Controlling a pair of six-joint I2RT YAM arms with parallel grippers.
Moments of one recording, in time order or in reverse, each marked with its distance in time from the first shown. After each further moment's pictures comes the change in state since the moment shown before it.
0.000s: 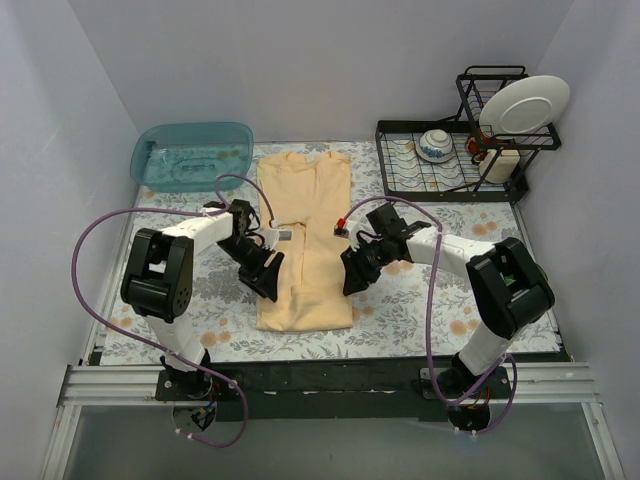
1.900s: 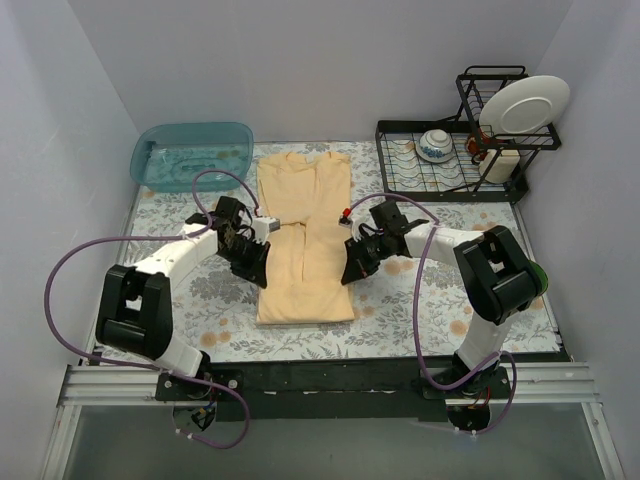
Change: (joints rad) left arm 0.003 -0.254 -0.150 0.230 -0.159 -0.181; right arm -0.053 0.119 0.017 0.140 -0.049 0.146
